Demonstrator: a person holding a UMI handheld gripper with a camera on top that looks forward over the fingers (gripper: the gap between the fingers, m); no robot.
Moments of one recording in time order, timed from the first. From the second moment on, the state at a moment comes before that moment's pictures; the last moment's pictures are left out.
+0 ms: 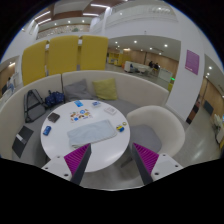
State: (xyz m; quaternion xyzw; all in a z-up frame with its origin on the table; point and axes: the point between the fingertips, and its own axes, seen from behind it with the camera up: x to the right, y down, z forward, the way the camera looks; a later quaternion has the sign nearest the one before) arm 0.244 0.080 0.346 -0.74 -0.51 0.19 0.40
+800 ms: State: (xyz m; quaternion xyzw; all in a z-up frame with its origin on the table) arm 0.129 -0.135 0.294 -0.65 -0.60 0.28 0.37
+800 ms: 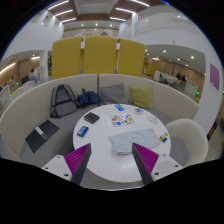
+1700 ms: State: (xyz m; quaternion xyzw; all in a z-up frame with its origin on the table) arm -0.068 -0.063 -0.003 -0.63 -0.63 0.25 0.38
